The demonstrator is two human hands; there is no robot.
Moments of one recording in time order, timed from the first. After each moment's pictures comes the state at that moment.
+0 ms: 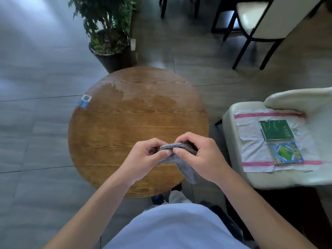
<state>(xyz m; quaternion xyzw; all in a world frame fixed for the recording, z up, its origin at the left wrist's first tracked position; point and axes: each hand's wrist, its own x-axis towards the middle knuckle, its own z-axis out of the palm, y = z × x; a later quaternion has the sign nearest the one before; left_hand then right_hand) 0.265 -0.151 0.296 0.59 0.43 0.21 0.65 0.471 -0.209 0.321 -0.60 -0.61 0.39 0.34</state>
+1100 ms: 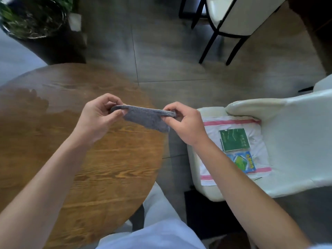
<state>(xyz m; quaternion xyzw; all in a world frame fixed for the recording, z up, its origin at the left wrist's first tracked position) 0.456 0.087 0.221 0.64 0.44 0.31 0.55 0.706 -0.010 0.236 -0.69 -0.52 0.35 0.37</state>
